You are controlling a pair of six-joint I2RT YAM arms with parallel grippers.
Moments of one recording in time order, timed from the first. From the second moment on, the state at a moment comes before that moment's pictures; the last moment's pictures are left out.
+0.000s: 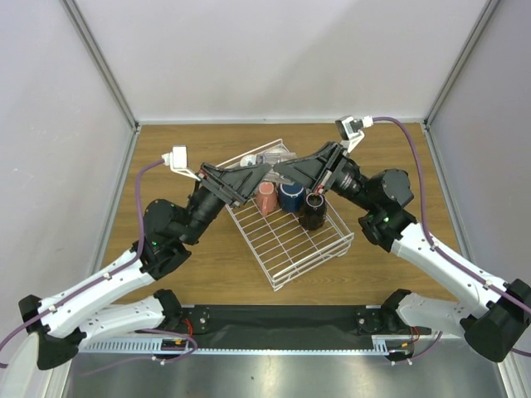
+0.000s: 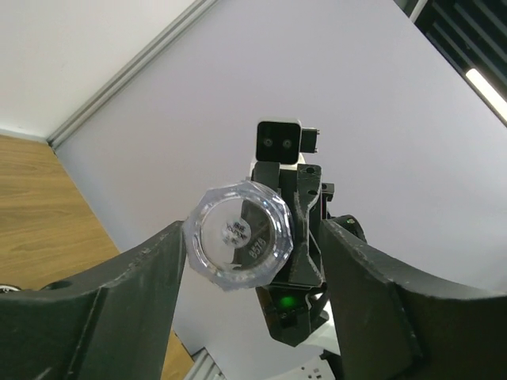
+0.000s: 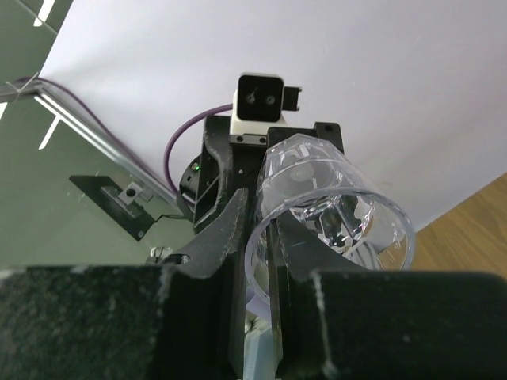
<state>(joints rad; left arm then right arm) -0.94 0.87 0.88 0.41 -0.18 -0.94 0.71 1.09 0.97 0.66 -0.45 1.17</state>
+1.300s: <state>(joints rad) -0.94 0.93 0.99 -0.16 -0.29 -0.53 0.64 0.66 1.02 -0.53 -0.09 0.91</state>
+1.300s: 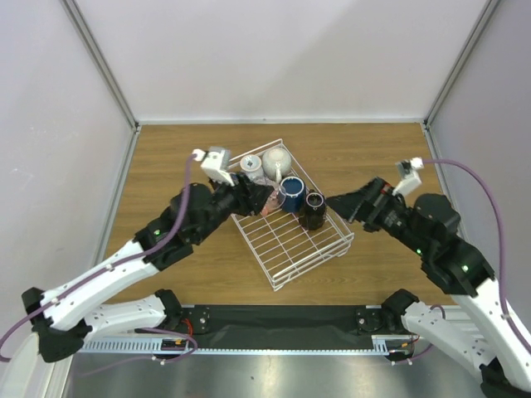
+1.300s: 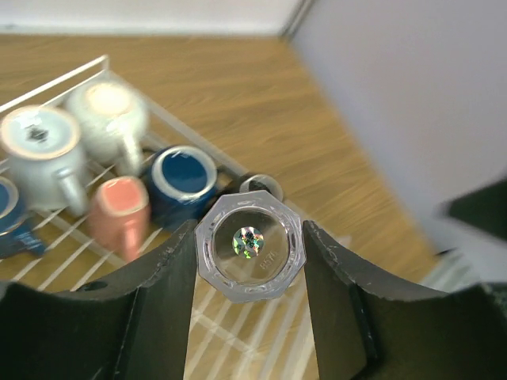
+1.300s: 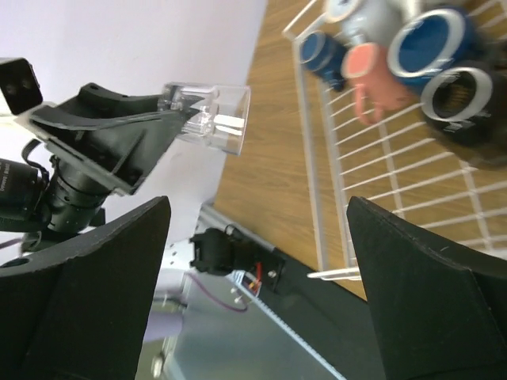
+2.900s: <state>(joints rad) -1.03 1.66 1.13 -0.08 0.13 -0.12 0.33 0.69 1.21 -0.88 -0.09 0.75</state>
